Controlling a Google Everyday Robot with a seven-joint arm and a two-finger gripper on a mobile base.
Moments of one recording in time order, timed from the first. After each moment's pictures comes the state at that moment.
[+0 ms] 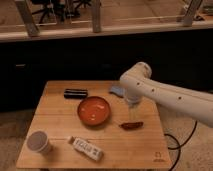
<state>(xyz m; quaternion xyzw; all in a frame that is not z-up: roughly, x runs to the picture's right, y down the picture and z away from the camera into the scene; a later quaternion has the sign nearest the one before) 0.130 0.111 0.761 -0.30 -0.01 -0.10 0.95</state>
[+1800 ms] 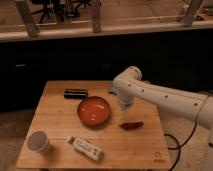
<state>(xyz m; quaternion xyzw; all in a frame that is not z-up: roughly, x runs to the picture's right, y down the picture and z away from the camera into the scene) 0.102 0.132 0.801 -0.33 -0.03 -0.10 0.94</state>
